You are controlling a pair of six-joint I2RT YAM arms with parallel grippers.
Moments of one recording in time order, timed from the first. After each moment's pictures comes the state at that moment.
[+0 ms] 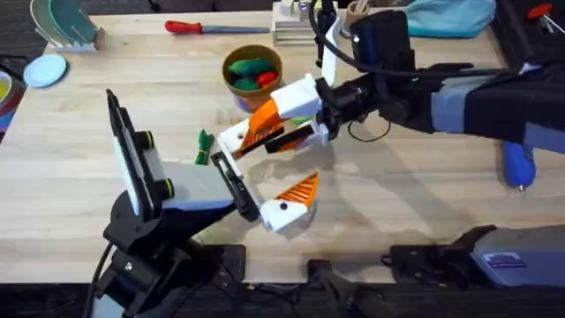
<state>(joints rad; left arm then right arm) -0.50 0.01 0.00 0.03 0.53 -0.10 0.54 1.58 0.86 0.07 -1.30 0.82</state>
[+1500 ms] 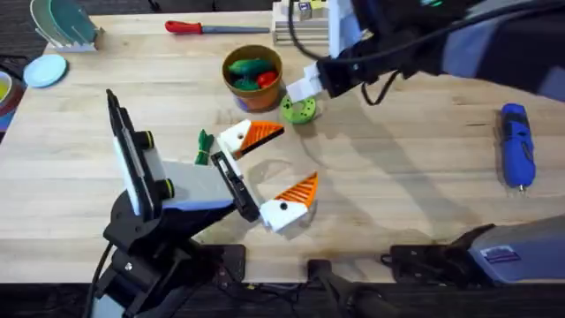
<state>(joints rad) -0.50 0.01 0.00 0.03 0.53 -0.10 0.49 1.65 1.19 -0.50 -0.21 -0.01</state>
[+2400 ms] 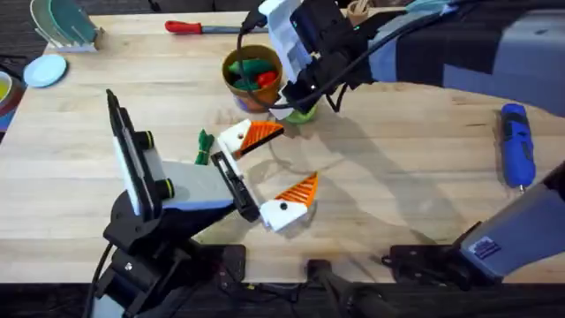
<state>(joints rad) -0.50 0.01 0.00 0.03 0.53 -0.10 0.62 1.87 1.30 -0.46 -0.16 -0.24</state>
